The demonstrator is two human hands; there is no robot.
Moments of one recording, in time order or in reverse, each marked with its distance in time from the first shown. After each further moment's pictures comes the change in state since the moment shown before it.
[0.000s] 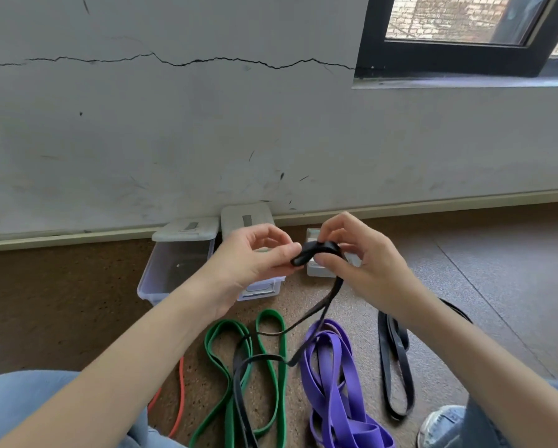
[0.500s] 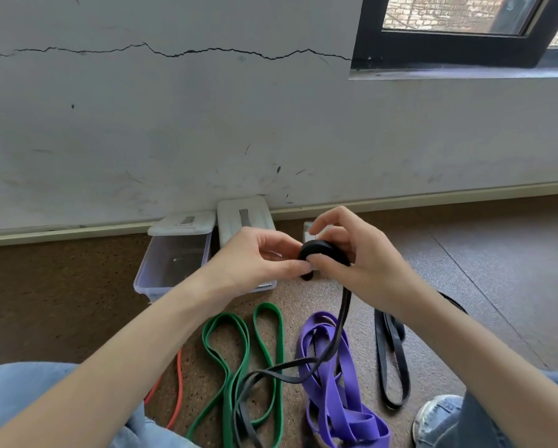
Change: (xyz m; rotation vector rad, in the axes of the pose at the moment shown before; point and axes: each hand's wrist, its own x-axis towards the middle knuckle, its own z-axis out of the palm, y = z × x) left_hand -0.004 0.000 0.007 0.248 -0.137 0.038; right_hand -0.004 -0.003 -0.001 0.032 -0.068 0.014
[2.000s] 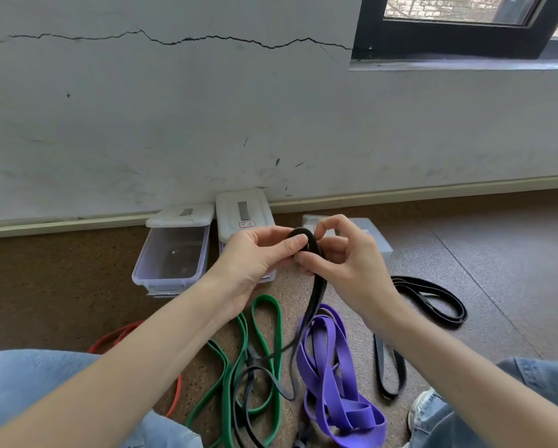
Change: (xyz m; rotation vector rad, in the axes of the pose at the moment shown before) left_hand 0.003 -0.014 0.020 -0.450 0.183 -0.089; right_hand -0.011 0.013 0.030 0.347 0.208 0.194
